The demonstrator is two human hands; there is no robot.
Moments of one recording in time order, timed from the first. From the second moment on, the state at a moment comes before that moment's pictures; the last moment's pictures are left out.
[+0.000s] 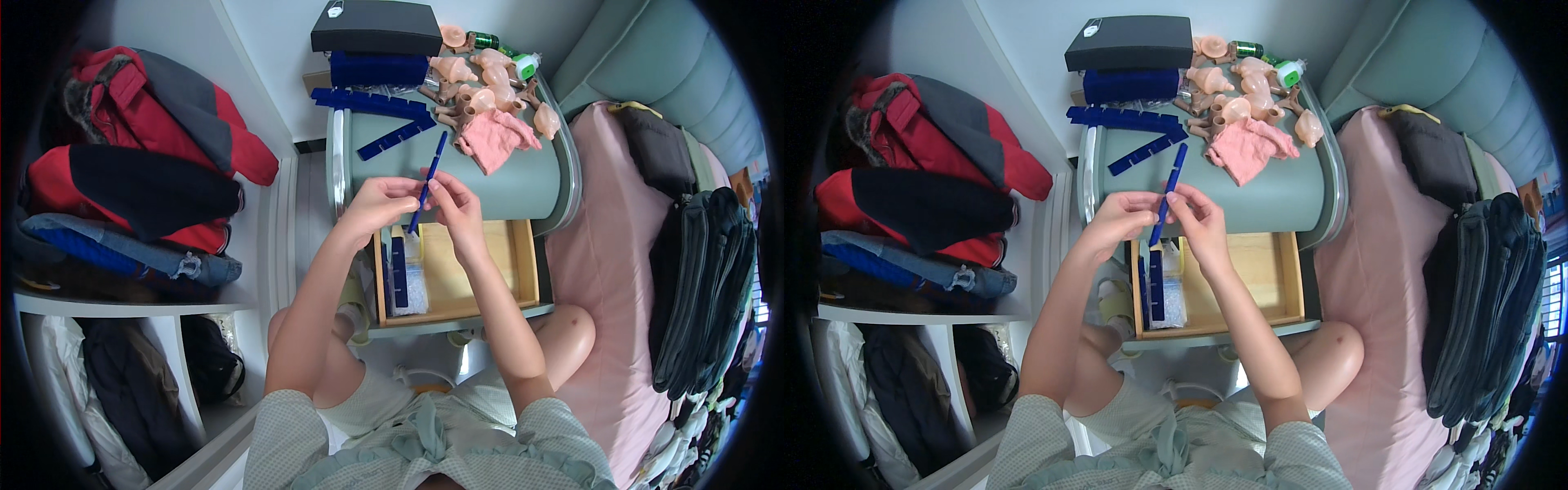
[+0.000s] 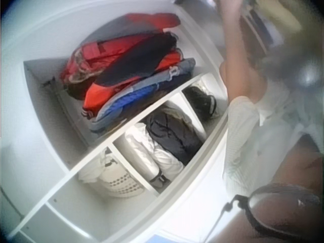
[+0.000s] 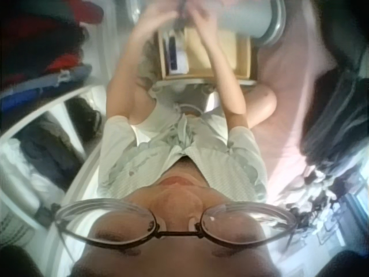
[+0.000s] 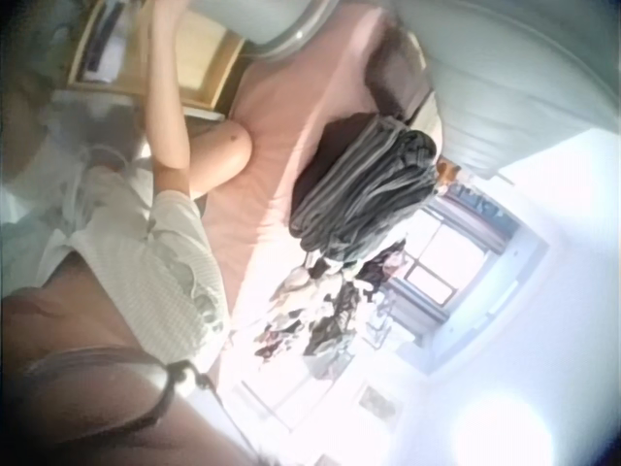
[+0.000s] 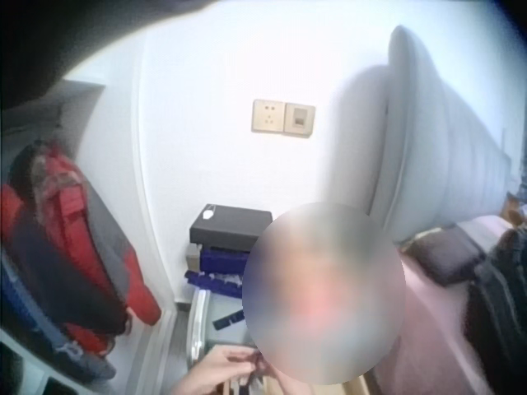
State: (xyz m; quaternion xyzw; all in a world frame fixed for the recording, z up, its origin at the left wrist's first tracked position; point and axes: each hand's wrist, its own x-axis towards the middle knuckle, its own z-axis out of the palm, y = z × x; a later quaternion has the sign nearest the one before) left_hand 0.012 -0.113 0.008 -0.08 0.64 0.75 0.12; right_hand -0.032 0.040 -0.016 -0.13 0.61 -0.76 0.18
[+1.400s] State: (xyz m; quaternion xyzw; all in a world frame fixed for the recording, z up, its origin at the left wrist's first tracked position) left_hand 0.062 -0.121 -0.091 -0.10 0.82 0.42 0.39; right_hand 0.026 0.074 -0.158 -0.11 0.67 -0.65 0.35
